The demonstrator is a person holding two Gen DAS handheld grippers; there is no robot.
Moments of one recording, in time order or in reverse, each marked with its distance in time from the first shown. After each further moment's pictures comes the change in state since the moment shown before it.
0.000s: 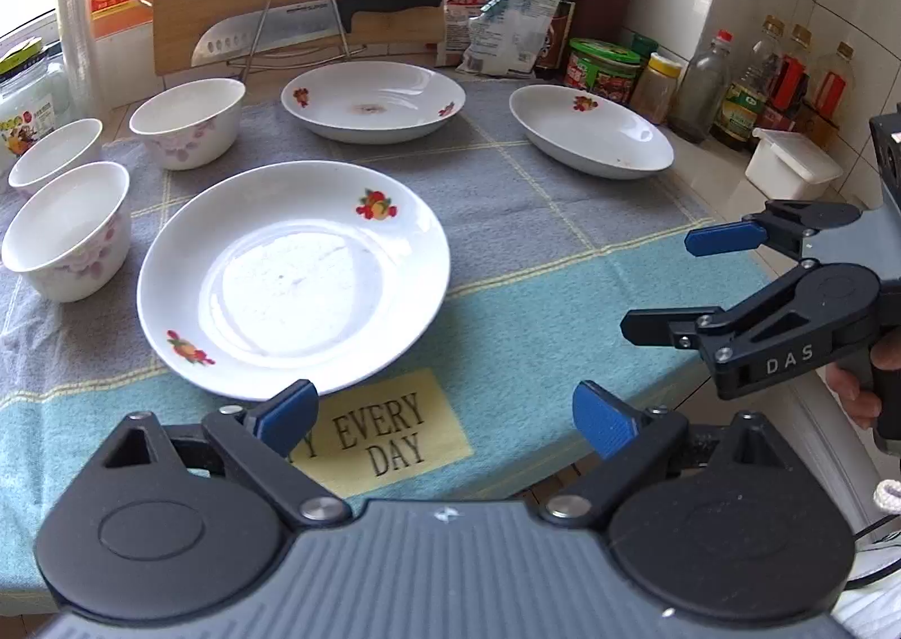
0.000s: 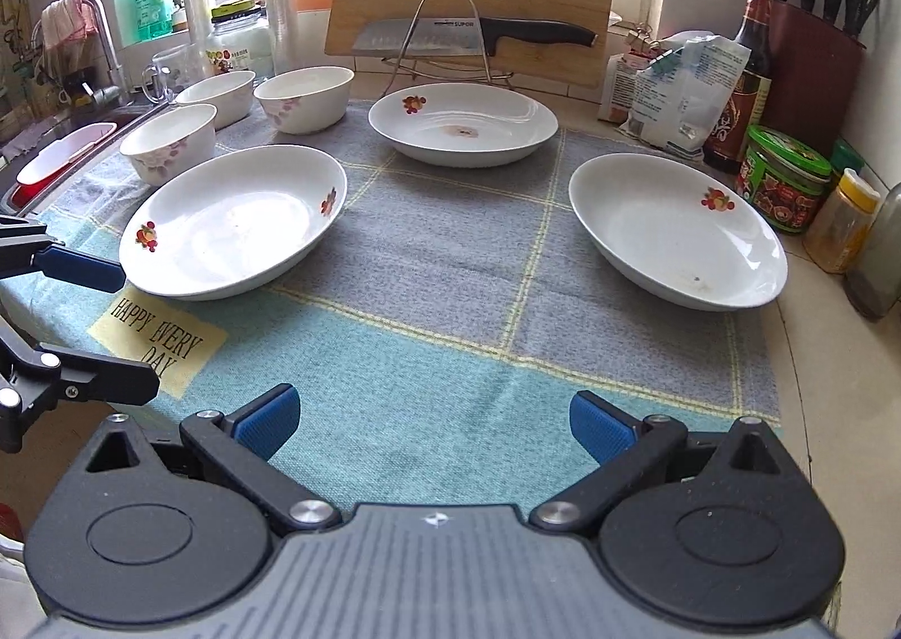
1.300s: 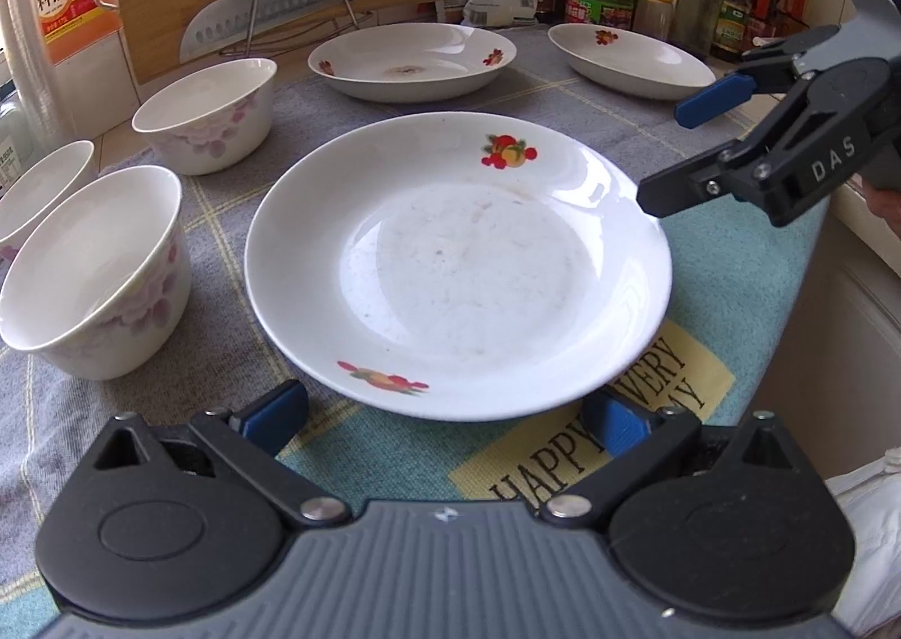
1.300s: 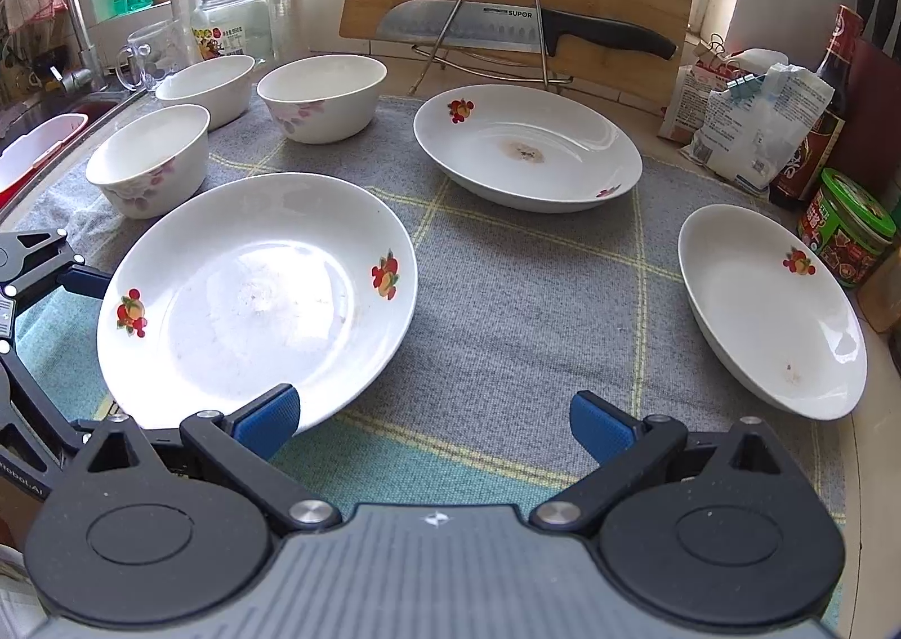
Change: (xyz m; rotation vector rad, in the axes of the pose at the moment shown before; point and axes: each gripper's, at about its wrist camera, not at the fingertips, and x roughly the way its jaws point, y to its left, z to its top) left arm 0.045 0.101 0.002 0.262 0.032 -0.060; right arm 0.064 0.053 0.072 0.010 0.074 -0.046
